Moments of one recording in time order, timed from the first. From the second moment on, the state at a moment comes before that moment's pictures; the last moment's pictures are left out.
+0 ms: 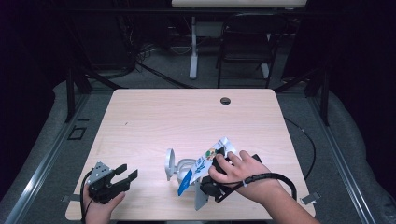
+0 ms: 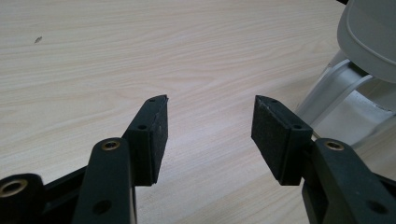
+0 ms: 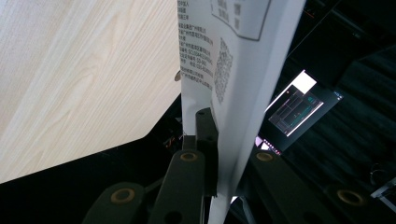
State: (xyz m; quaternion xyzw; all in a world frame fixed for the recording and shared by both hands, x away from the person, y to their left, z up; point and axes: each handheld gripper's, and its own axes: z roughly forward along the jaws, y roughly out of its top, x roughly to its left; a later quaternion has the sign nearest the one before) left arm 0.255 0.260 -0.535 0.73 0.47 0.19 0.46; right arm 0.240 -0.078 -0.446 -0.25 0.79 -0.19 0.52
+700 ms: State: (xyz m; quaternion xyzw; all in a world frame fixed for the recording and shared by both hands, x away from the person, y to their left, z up) left arm 0.256 0.259 -0.535 0.73 0.47 0.19 0.46; right arm 0.239 -0.078 -0.444 -0.26 0.79 -0.20 0.52
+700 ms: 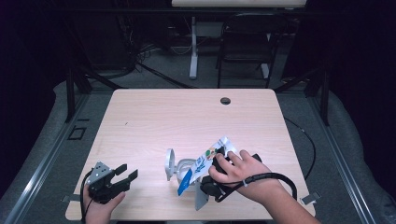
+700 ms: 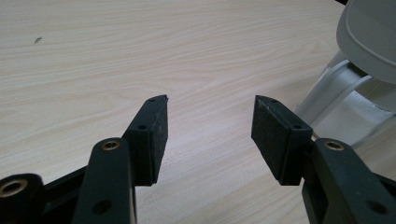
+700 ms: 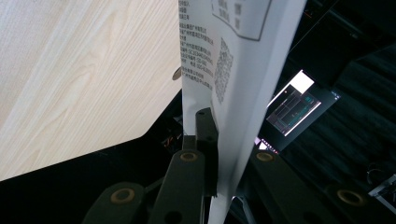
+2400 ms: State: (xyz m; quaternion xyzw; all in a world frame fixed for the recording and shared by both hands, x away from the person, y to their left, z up) left arm 0.257 0.261 -0.539 0.73 0.47 0.19 0.46; right arm 0.245 -0.103 -0.456 -0.13 0.86 -0.05 0.49
